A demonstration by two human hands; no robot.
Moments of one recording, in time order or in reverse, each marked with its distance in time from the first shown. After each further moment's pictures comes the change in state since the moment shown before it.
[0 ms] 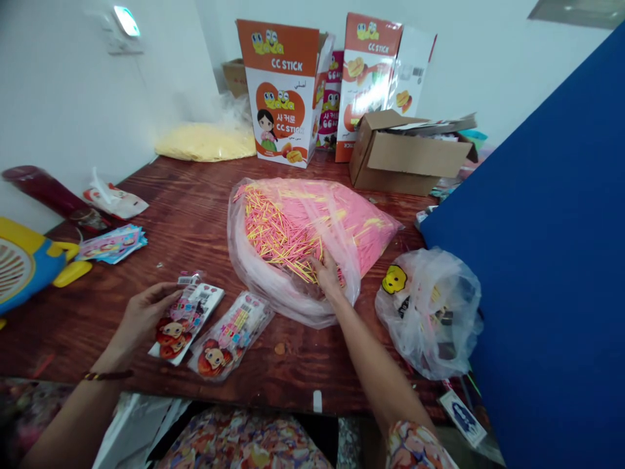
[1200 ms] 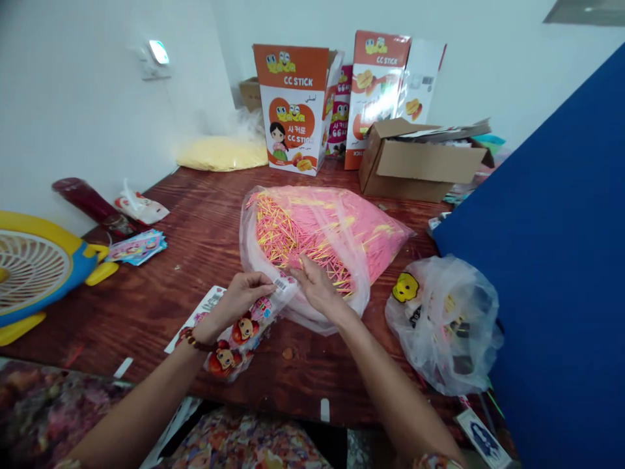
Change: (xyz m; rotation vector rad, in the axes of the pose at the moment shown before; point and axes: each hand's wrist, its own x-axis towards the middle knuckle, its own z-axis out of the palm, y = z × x) left_hand -0.028 0.077 0.142 0.047 -0.517 0.163; right_hand -0.041 -0.103 0.006 -0.023 -0.348 -0.166
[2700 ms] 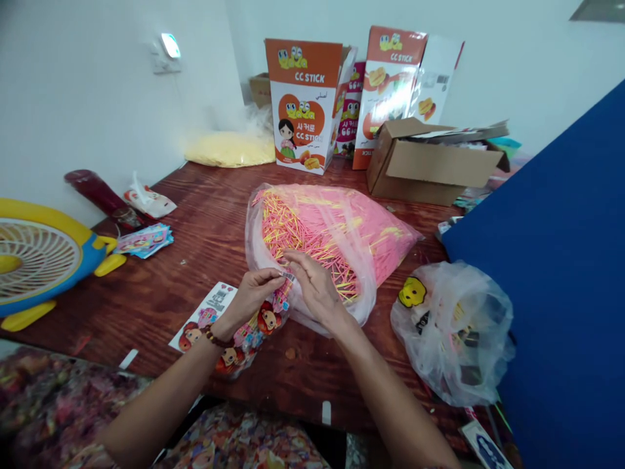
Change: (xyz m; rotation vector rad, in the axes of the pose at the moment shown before) left_hand 0.004 -0.005 0.019 -0.276 0.053 0.147; right_hand -0.006 -0.039 0.007 0.082 0.028 -0.113
